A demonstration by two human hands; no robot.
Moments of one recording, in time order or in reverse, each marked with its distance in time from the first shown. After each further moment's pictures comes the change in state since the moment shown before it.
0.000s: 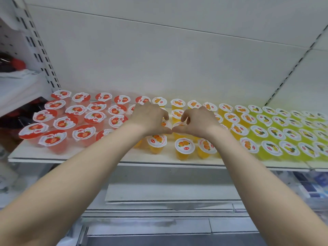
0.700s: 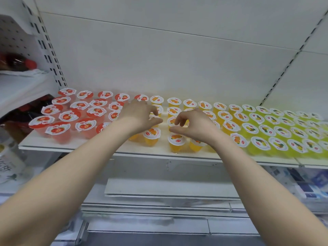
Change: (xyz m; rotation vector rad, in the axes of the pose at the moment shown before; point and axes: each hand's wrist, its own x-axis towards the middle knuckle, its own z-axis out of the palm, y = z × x) left_hand -0.032 0.000 -0.005 -0.120 0.065 -0.134; right_hand -0.043 0.015 -0.003 0.227 0.054 -0.173
